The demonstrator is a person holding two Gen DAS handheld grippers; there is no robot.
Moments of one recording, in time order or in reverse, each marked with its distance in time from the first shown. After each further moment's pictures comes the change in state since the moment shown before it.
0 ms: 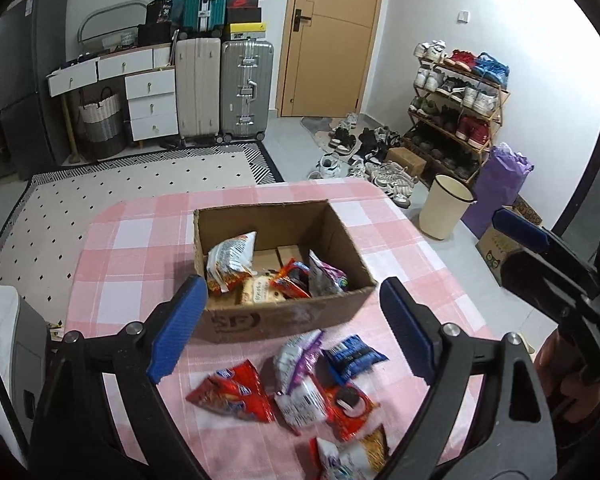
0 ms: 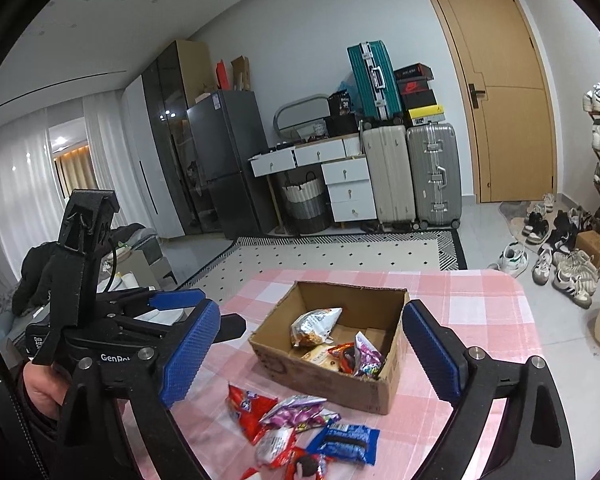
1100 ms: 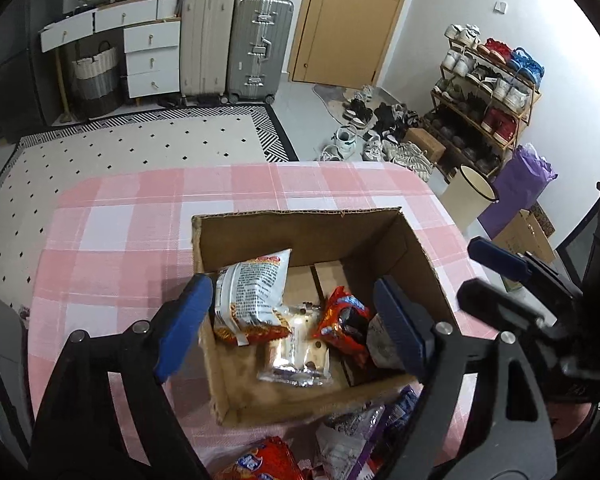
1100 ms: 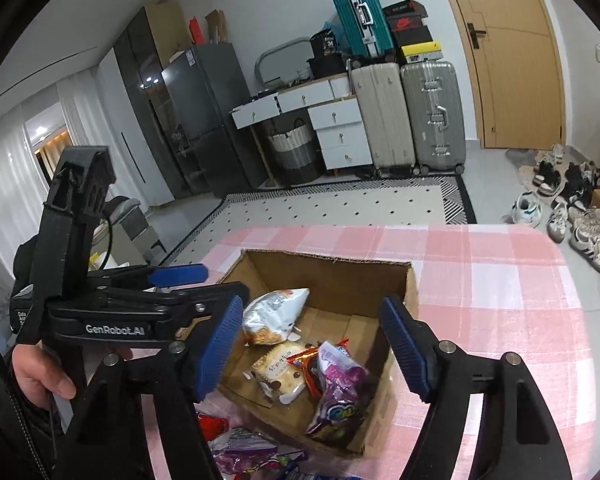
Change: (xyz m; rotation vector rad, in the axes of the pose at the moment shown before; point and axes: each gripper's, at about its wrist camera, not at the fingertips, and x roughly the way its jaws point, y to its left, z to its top) left arm 0.199 0.075 0.051 -0.093 0.146 -0.012; right arm 0.175 -0.073 -0.010 0.073 0.202 0.006
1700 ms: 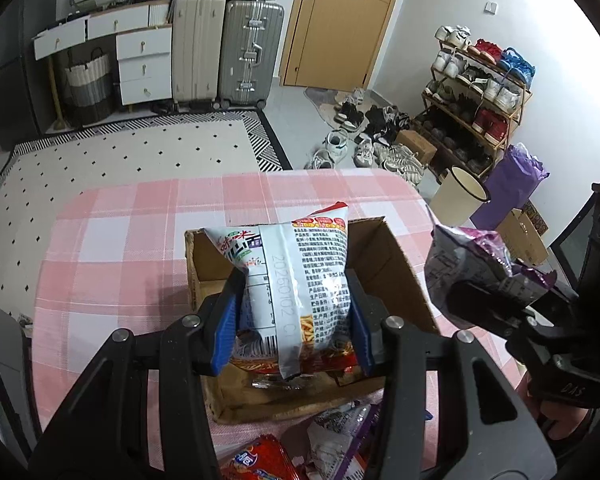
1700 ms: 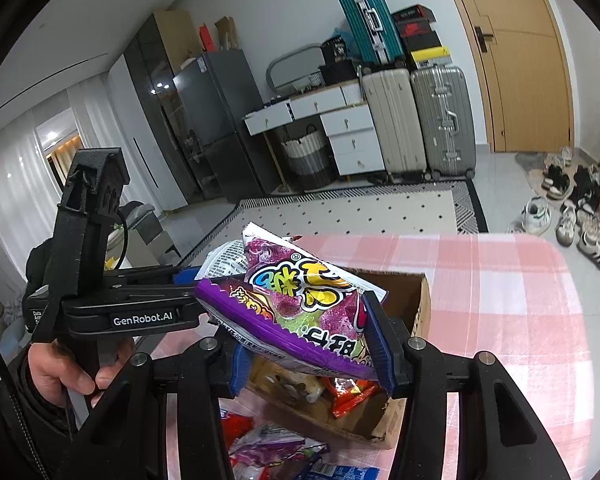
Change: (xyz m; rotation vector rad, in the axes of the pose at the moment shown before) left arm -0.037 -0.010 0.018 0.017 0.003 -0.020; right arm -0.022 0.017 0.010 0.003 0.007 0.045
